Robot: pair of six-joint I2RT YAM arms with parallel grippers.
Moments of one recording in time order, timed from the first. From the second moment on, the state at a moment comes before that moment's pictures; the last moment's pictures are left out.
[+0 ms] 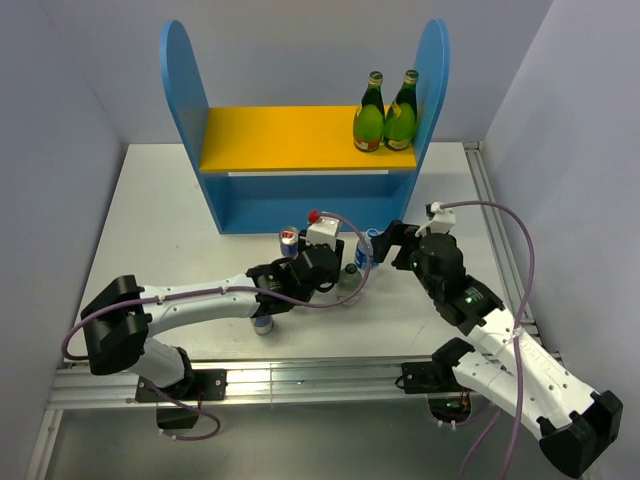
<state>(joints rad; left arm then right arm) -1.16 1.49 1.00 -0.03 -0.66 -0.47 0.55 0.70 0.62 -0.28 0.30 0.54</state>
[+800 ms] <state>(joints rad) -1.06 1.47 1.73 -0.49 -0.73 -0.19 0.65 0.80 0.53 -0.20 0.31 0.55</state>
